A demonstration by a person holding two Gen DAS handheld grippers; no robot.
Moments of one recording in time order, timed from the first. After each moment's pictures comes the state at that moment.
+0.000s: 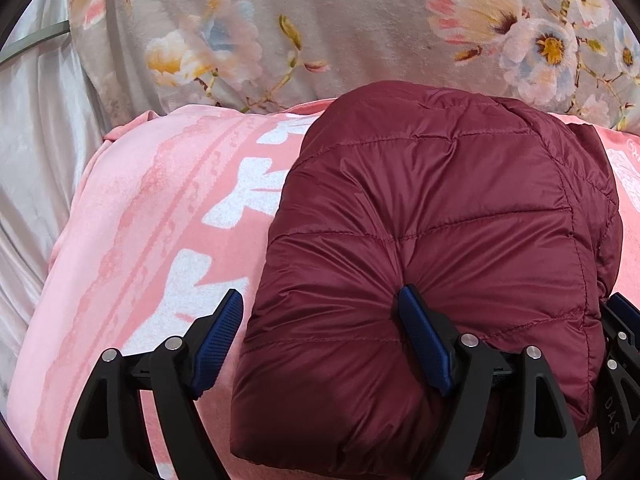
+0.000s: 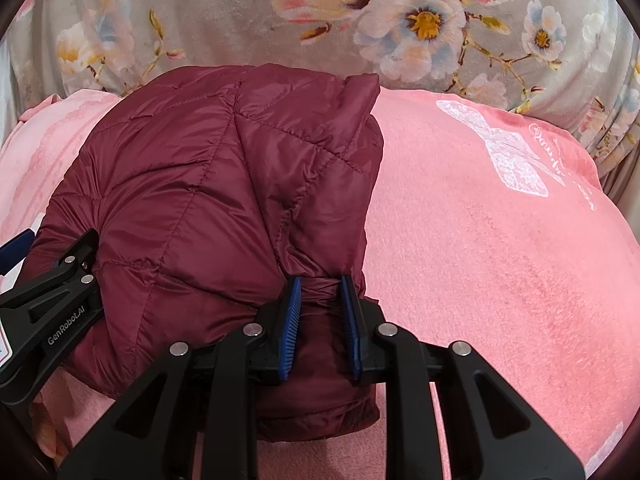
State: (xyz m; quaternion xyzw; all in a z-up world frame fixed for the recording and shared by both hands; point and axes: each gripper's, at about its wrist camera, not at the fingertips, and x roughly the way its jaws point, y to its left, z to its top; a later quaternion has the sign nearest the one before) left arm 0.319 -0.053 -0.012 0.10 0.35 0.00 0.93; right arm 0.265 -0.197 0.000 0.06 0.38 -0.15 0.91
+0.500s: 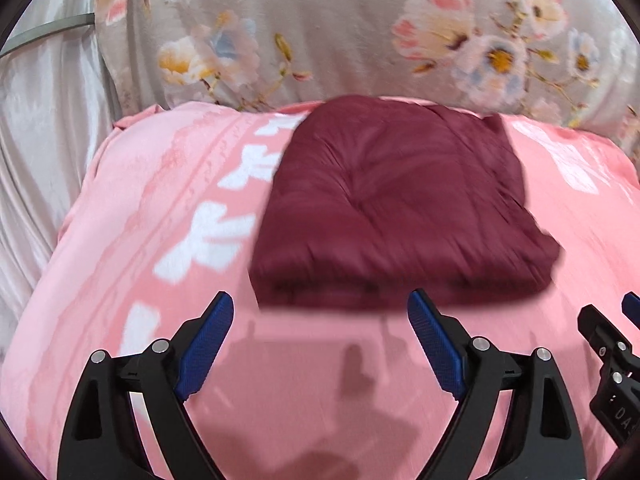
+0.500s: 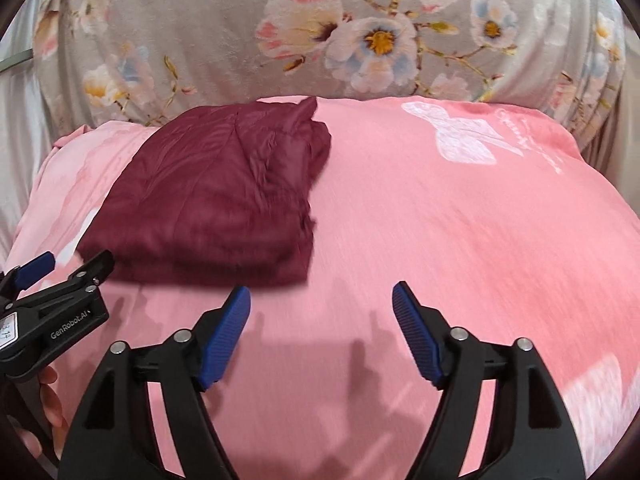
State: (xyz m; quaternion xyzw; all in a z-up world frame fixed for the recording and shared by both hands) left arm 0.204 -0.043 0.009 0.08 0.35 -0.05 0.93; right arm 0.116 -0.215 0.038 0.10 0.35 -0.13 0.92
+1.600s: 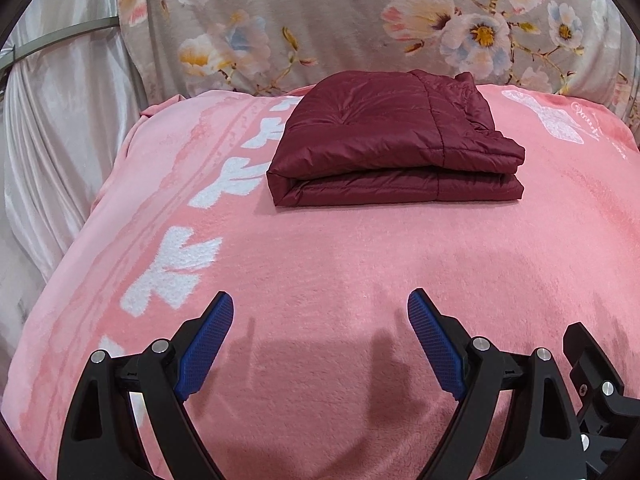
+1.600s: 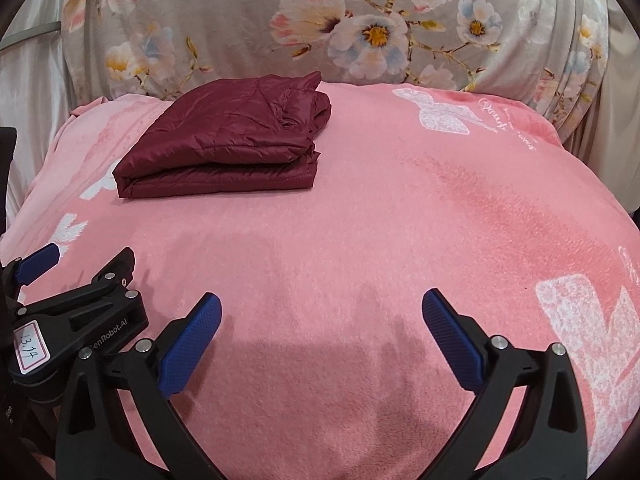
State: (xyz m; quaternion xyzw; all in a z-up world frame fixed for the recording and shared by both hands) left arm 0.115 -0.048 -0.016 0.11 0.35 -0.01 0.93; right arm 0.047 -0.186 0.030 0.07 0.37 -0.12 0.92
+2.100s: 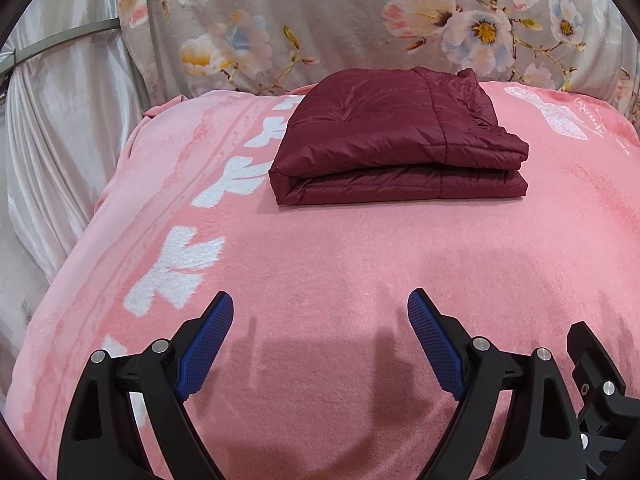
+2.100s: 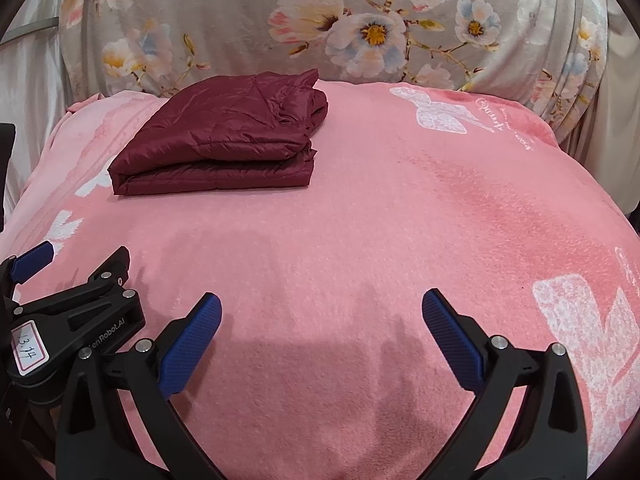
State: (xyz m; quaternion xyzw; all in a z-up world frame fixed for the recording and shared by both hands) left arm 0.116 -0.049 -0.018 0.12 0.35 0.00 0.93; right arm 0.047 -0.184 0.028 0.06 0.37 -0.13 0.92
